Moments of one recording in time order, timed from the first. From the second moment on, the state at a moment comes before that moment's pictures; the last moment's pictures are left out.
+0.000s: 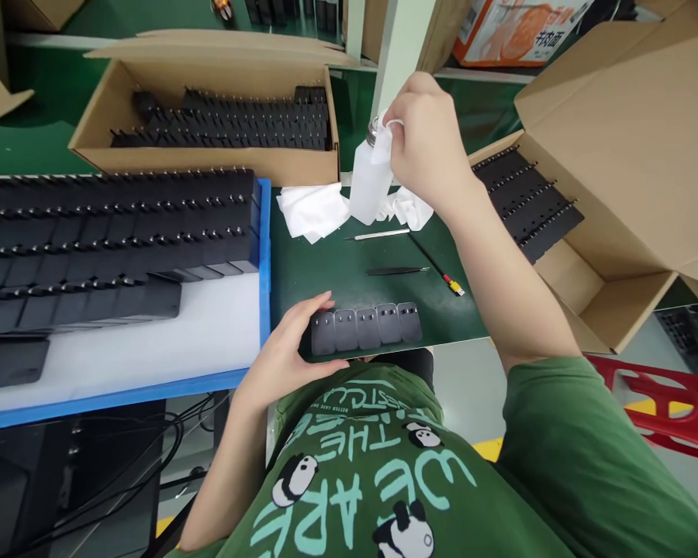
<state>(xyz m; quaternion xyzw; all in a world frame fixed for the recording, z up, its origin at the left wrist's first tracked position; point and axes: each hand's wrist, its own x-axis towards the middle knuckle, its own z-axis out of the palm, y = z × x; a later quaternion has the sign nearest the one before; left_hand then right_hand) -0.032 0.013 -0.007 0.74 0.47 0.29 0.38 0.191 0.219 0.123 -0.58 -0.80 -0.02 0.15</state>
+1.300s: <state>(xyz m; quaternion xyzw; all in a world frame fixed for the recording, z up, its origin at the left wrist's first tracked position) -0.031 0.012 -0.010 0.76 0.48 0.27 0.36 0.189 0.216 0.119 -0.58 -0.80 -0.01 0.14</state>
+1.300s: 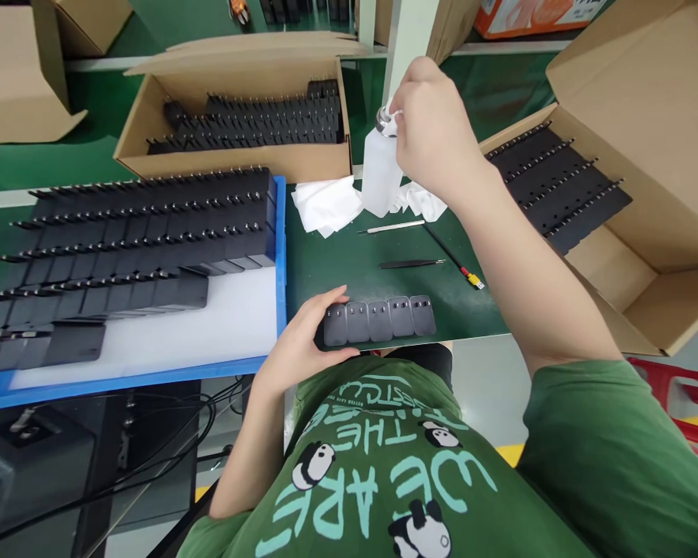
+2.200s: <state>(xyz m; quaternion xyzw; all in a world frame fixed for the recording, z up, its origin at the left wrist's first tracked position) -0.030 0.011 -0.007 0.75 0.50 0.25 0.37 0.243 0.087 0.110 -0.45 -0.80 -0.01 0.40</state>
